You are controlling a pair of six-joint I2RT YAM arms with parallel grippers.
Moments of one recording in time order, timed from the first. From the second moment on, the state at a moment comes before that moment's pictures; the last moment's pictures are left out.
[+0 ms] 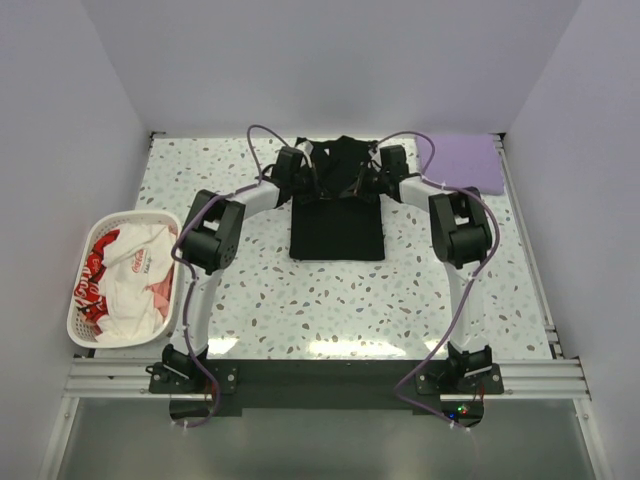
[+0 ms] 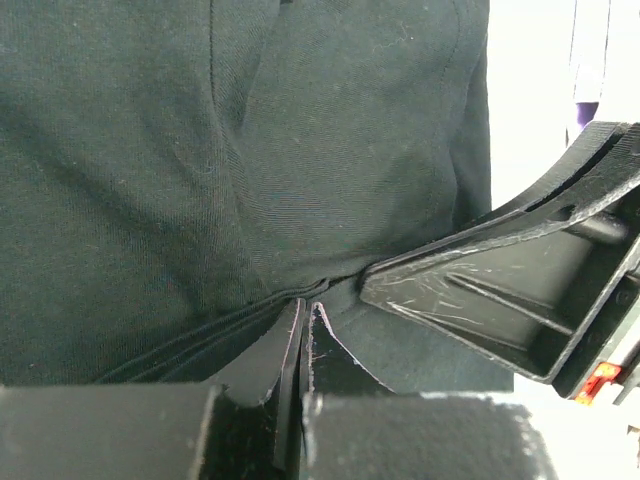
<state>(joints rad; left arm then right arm) -0.41 2.32 1.66 -0.02 0.31 -0.64 0.27 2.32 1.63 -0.06 -0.52 0.64</state>
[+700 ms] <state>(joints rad) -0.30 2.28 1.44 0.25 0.44 -0.68 0.12 2.42 1.61 0.15 -0.84 0.77</state>
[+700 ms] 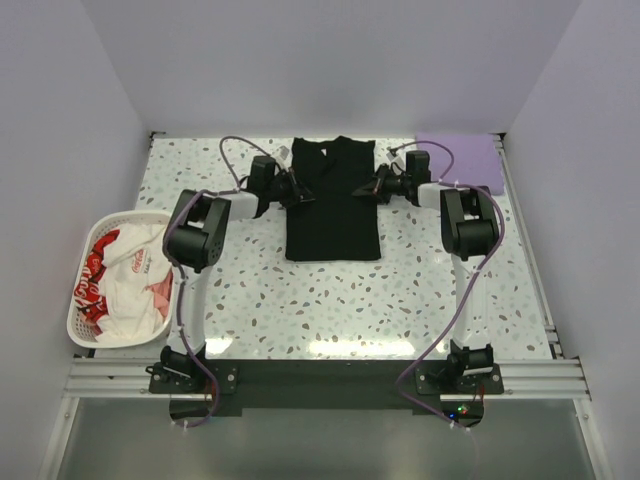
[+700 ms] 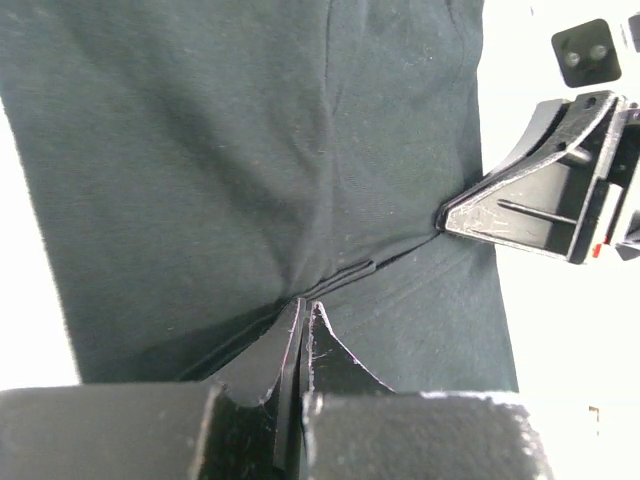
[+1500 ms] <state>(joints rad) -0.19 2.22 1.28 0.42 0.52 -0.72 0.11 2.43 1.59 0.20 -0.87 0.79</state>
